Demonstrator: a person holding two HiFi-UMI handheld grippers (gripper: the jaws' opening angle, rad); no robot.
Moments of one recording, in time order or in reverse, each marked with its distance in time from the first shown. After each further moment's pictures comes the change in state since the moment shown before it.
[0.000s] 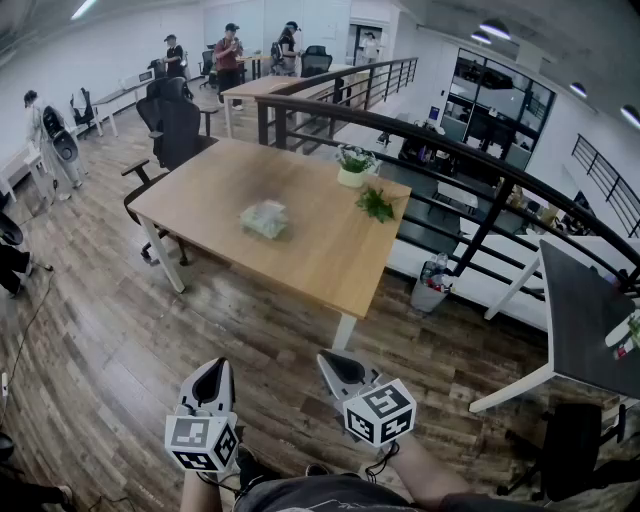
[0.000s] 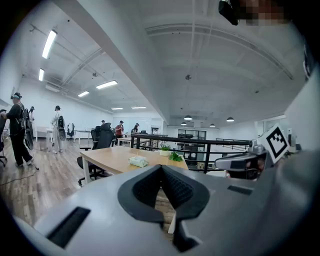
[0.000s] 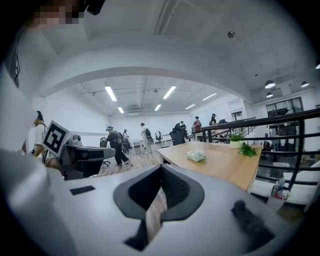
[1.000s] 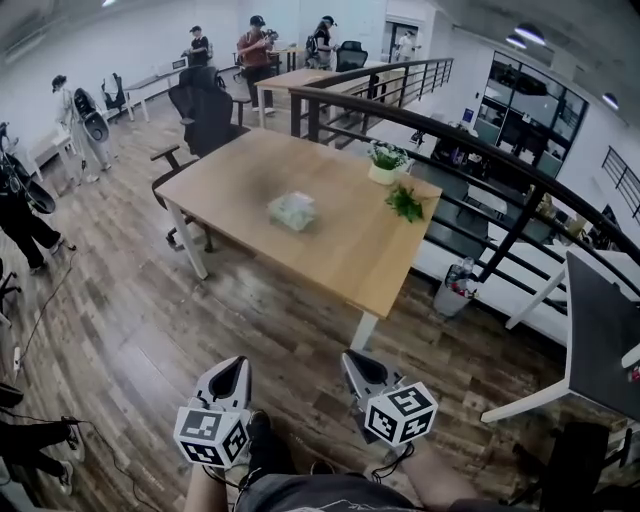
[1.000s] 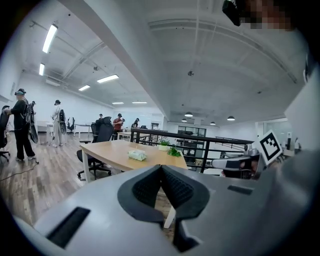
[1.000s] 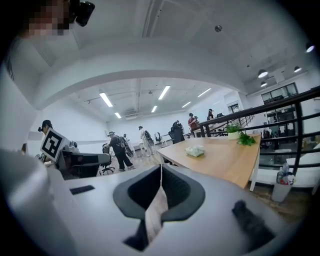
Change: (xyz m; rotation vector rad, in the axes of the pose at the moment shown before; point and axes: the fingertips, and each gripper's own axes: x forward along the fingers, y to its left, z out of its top) left arm 0.002 -0.010 -0.022 -0.029 0.058 -0.027; right arm -0.006 -0.022 -0.024 0.116 -0.014 -0.001
